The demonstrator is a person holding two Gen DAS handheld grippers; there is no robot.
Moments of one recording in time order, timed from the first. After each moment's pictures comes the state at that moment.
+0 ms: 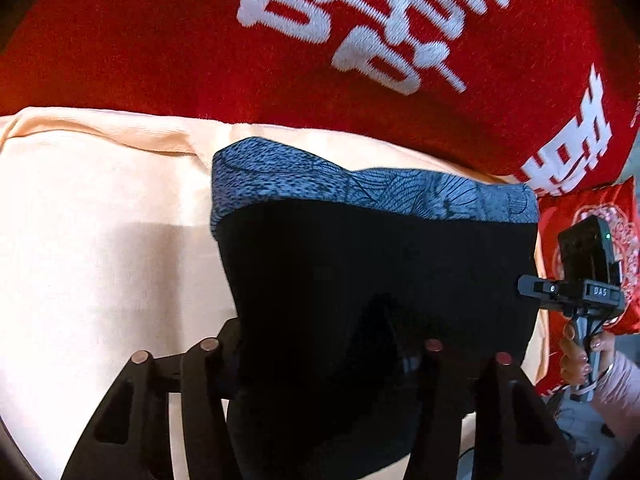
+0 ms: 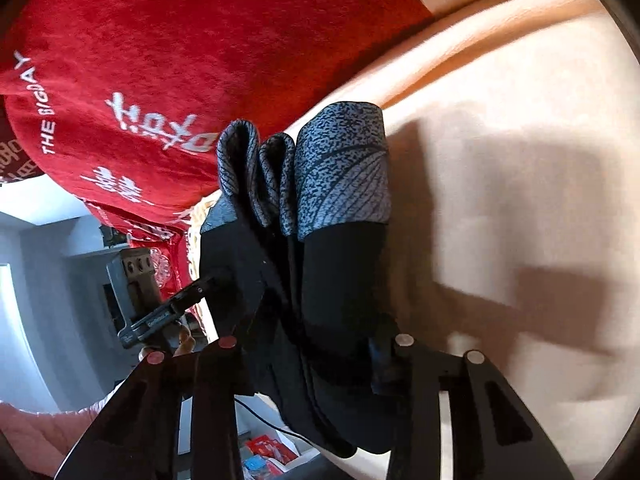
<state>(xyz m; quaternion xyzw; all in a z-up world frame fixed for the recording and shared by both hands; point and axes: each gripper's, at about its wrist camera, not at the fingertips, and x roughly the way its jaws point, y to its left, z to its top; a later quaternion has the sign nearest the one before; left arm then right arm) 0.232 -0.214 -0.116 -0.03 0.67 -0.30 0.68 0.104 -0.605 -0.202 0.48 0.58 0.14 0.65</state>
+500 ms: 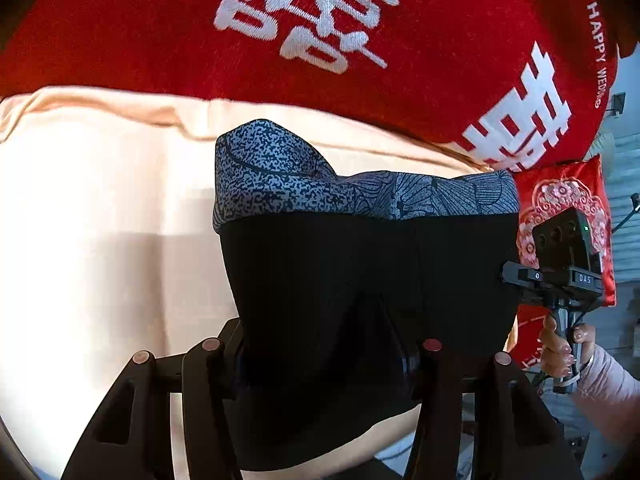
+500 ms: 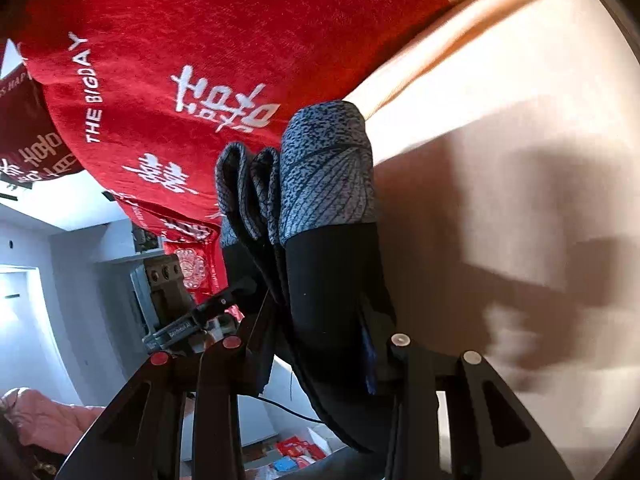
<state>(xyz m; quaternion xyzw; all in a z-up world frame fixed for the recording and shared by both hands) 0.183 -0.184 -0.062 -0.05 0.68 -0.33 0.66 0.054 -0.578 -0.161 0.53 0.55 0.16 0.63</state>
